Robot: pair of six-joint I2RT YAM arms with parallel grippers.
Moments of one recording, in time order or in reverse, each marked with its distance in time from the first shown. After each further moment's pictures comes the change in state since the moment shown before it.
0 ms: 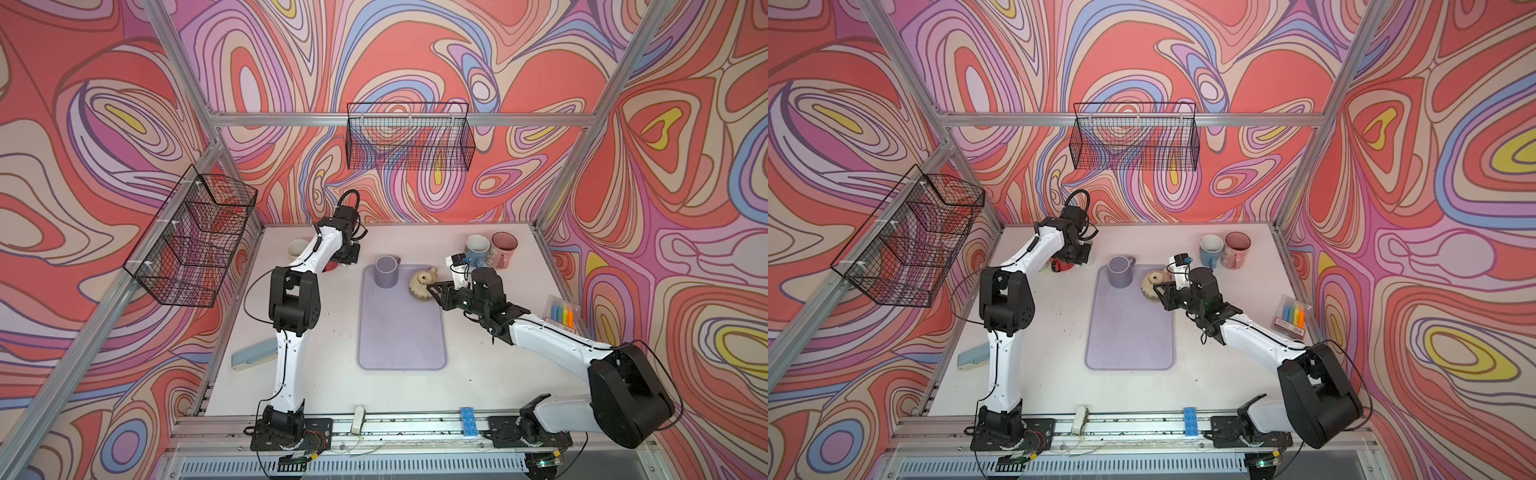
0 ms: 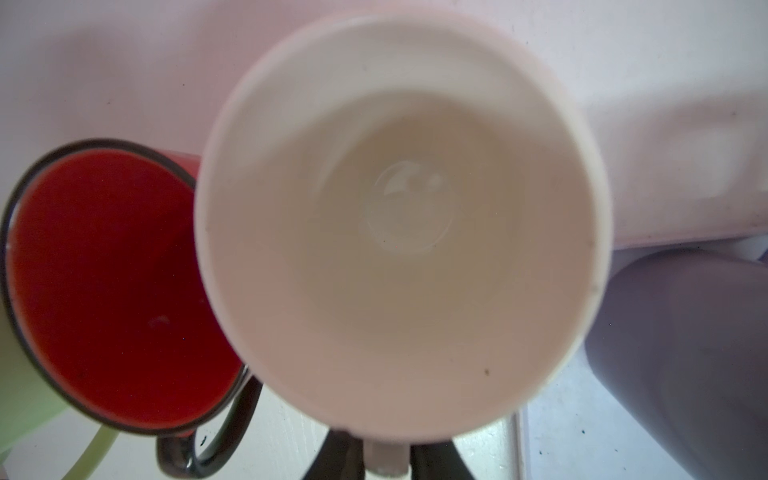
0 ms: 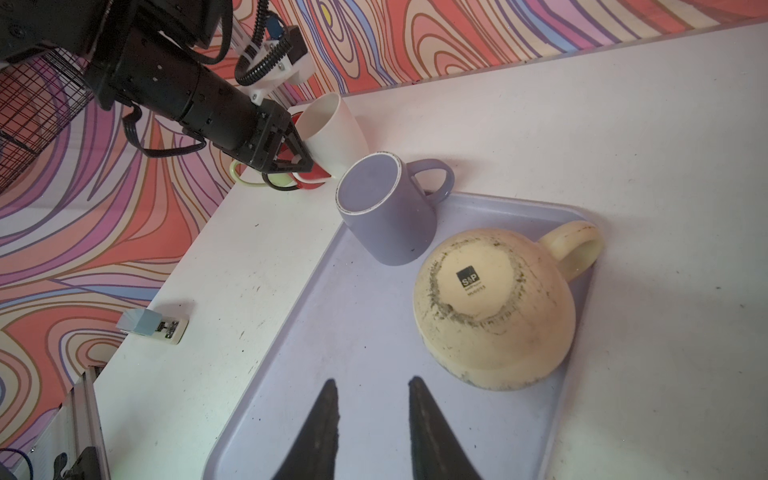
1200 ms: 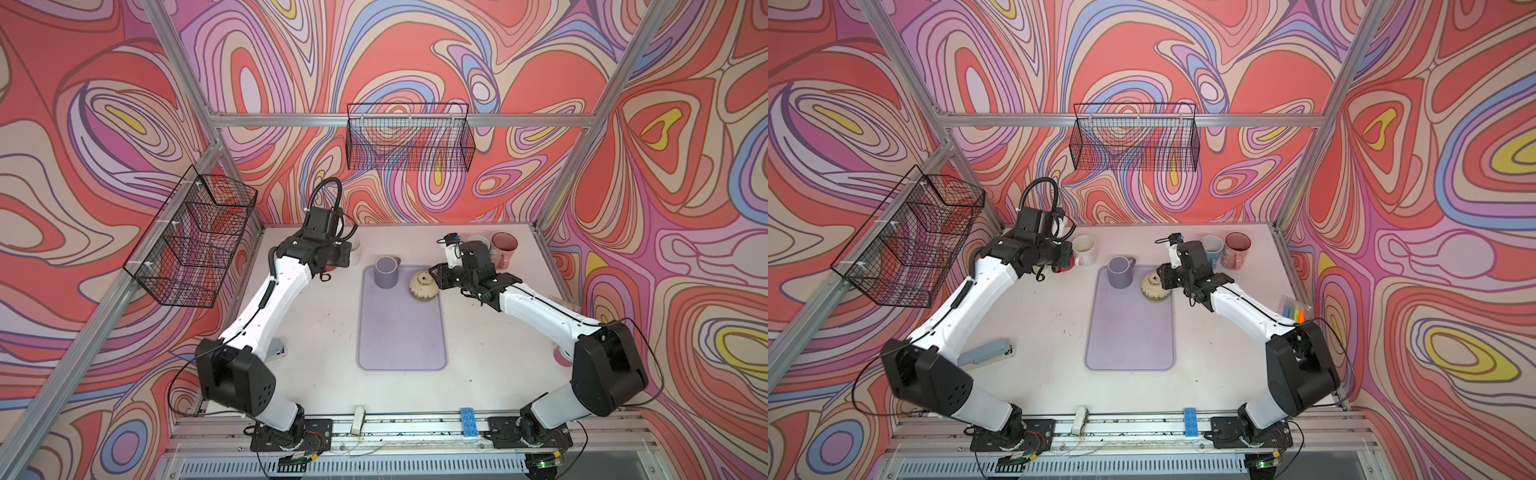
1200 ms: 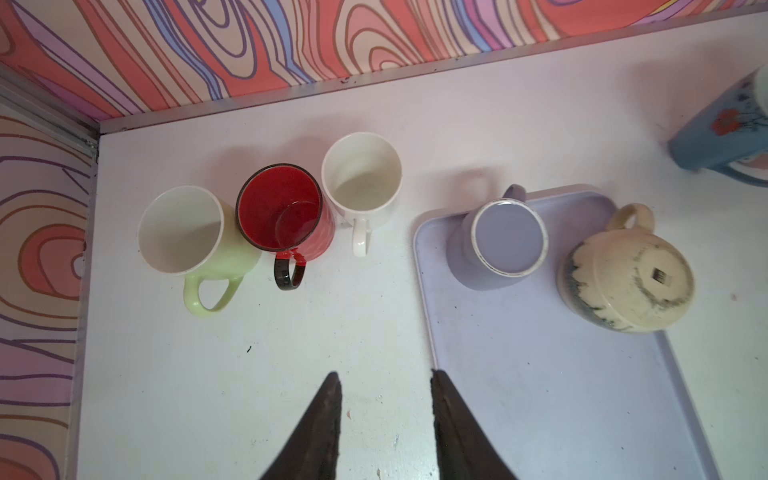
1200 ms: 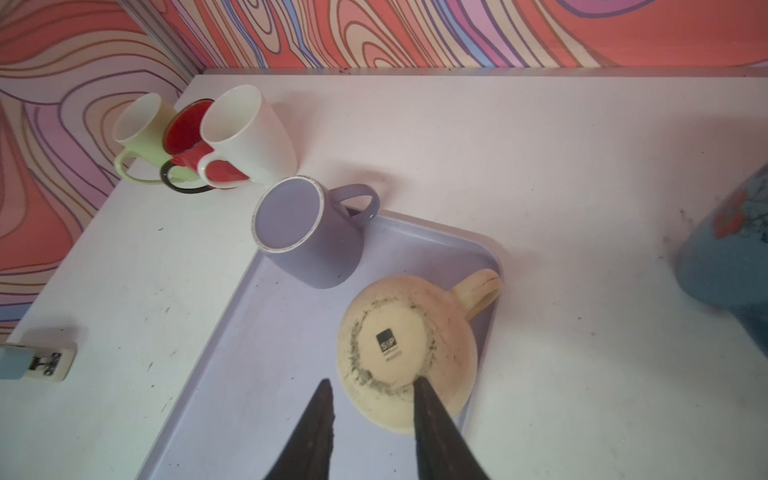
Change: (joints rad) left arm -0.073 -0.798 -0.585 0.234 0.064 -0.023; right arm -0.034 0.214 0.420 -0.425 0.168 -0.159
